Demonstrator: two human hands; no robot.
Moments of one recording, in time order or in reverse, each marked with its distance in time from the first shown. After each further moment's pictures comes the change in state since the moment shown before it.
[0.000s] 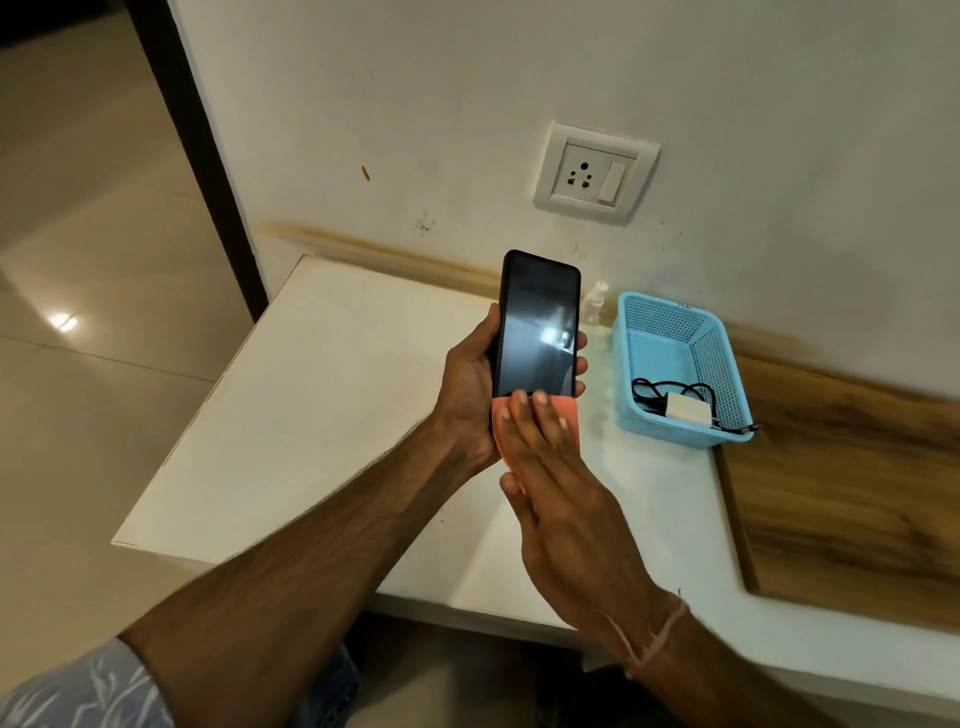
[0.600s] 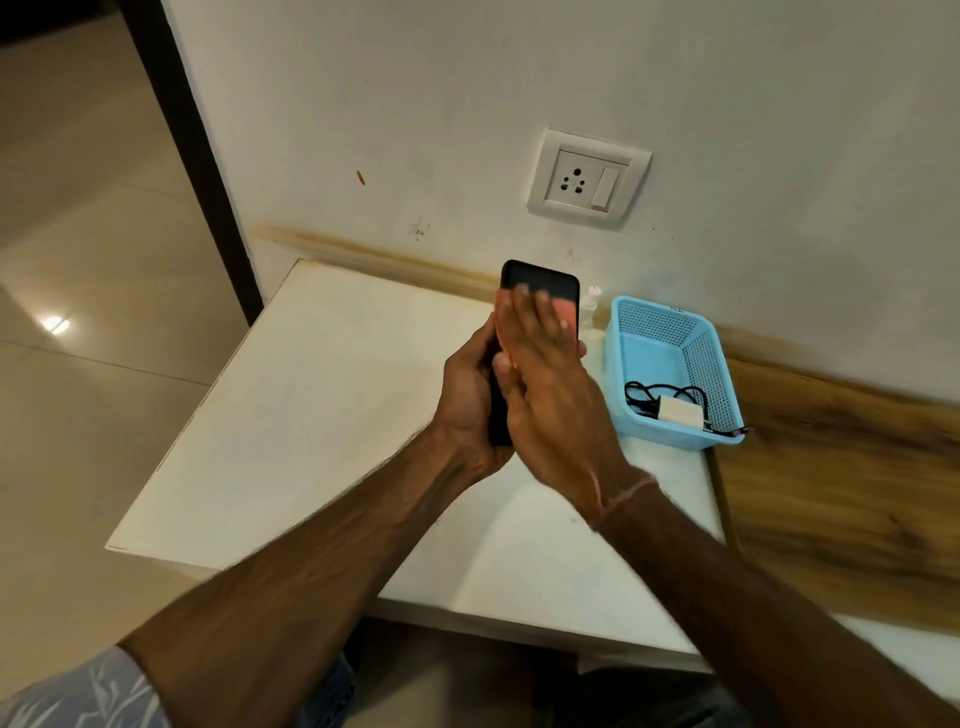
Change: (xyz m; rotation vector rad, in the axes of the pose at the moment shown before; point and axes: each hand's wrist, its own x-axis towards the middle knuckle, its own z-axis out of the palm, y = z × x) left_hand -0.001 -0.006 0.001 -0.008 0.006 0.055; right_hand 0.083 0.017 -0.013 0.192 -0.018 0.171
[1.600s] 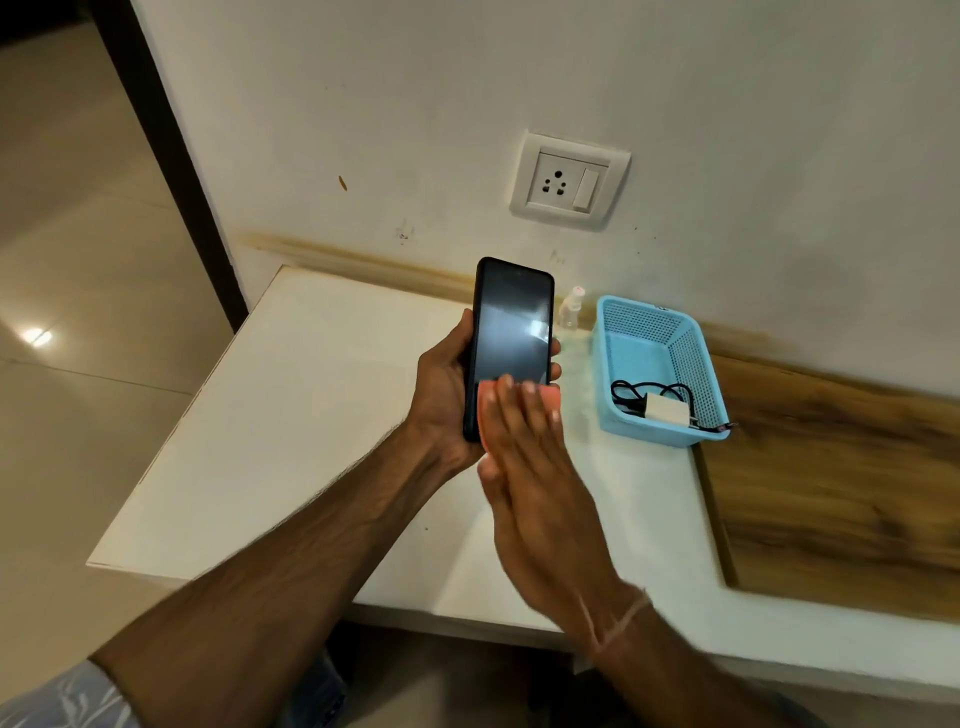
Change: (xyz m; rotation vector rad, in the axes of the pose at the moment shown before) left_hand -0.003 0.011 0.000 0.019 0.012 -0.052; right_hand -0.075 -0.002 0.023 -0.095 -0.042 -0.007
